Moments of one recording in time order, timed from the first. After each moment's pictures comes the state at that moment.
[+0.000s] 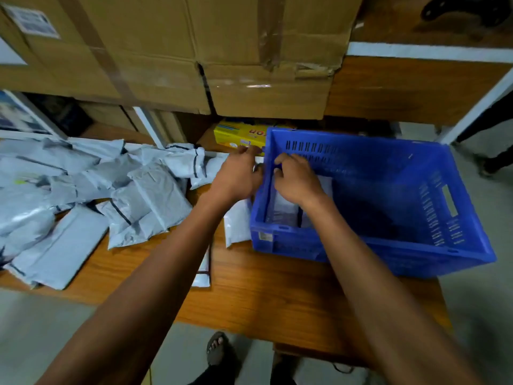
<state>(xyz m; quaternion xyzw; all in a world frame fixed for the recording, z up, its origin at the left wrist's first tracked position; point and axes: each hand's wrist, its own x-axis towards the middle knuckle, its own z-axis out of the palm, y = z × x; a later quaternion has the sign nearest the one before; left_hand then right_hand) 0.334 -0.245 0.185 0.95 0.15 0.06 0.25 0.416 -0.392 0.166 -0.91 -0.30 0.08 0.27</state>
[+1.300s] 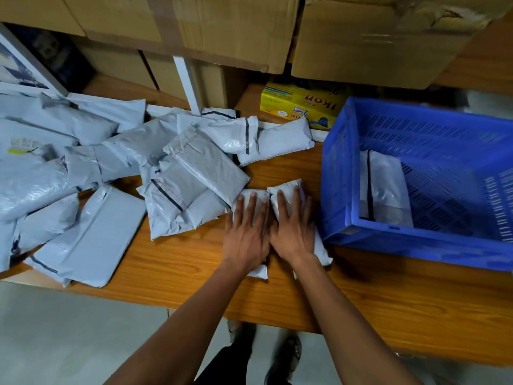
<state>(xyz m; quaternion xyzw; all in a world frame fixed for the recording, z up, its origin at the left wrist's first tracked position) 0.169 -0.147 -0.045 0.98 0.15 -0.01 0.12 0.252 -0.264 -0.023 -0.96 -0.23 0.12 0.06</state>
